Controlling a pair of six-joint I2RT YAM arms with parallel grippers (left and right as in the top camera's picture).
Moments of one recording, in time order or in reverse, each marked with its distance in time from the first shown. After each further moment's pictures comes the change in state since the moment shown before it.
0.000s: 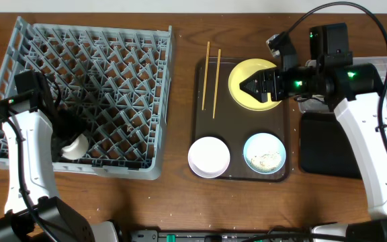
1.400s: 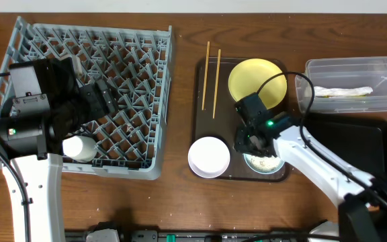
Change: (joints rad) left arm -0.221 -0.289 0.157 0.098 0.374 0.319; right arm 0.370 0.040 -0.536 0.212 0.651 0.772
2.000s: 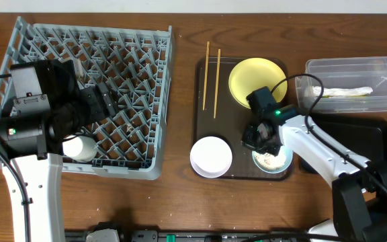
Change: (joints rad) left arm 0.000 0.000 0.000 -0.031 -0.008 0.014; right arm -0.132 0.072 0.022 -0.038 -0.090 0.011
